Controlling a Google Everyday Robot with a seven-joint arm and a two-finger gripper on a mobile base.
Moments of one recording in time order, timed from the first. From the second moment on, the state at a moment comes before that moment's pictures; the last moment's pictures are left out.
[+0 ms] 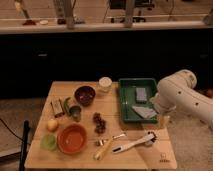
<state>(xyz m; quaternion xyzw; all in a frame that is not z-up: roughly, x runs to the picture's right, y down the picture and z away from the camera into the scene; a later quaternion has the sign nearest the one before) 0.262 0.129 0.700 -0.27 0.00 -0.04 0.96</state>
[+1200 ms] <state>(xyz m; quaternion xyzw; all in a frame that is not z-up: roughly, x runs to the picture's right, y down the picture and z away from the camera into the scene) 0.229 0.122 0.731 -0.26 -0.02 -0.07 0.96</state>
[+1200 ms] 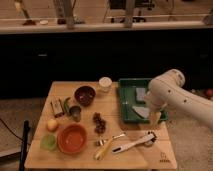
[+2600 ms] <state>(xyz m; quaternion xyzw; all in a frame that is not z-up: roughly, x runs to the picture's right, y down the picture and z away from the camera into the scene) 0.198 0.131 0.758 -0.26 -0.04 -0.07 0.96</state>
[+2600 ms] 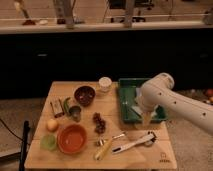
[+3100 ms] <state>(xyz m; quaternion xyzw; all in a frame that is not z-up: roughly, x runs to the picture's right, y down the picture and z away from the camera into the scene) 0.196 0.130 0.780 -0.26 -0.05 -0.07 0.96</state>
